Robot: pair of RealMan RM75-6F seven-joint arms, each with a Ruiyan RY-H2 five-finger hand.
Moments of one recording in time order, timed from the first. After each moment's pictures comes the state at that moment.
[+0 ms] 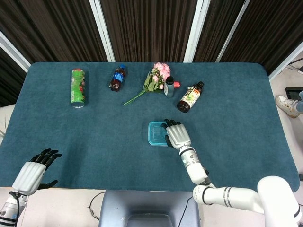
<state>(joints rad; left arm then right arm) -0.19 -1.15 0.07 -1.54 1.63 1.38 0.01 0.85 -1.74 0.20 -1.41 -0.75 1.01 -0.65</state>
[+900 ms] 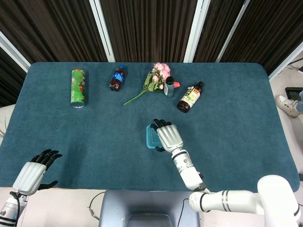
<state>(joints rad) -0.19 -1.15 0.07 -1.54 1.64 1.38 0.01 0.87 -1.74 0.24 -1.55 -0.80 1.12 -0.71</state>
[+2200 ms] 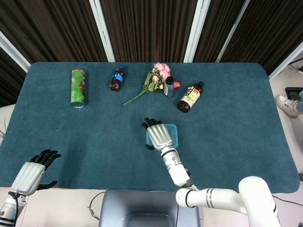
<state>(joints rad) -0.19 -1.14 0.07 -1.54 1.63 1.37 -0.01 0.93 -1.90 0.29 -1.33 -0.82 1.07 -0.68</state>
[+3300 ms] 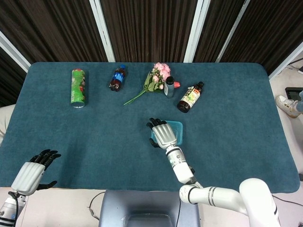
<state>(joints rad) -0.19 -1.14 0.07 -1.54 1.63 1.37 0.00 0.89 -1.91 0.26 -1.23 -0.84 0.98 -0.59</state>
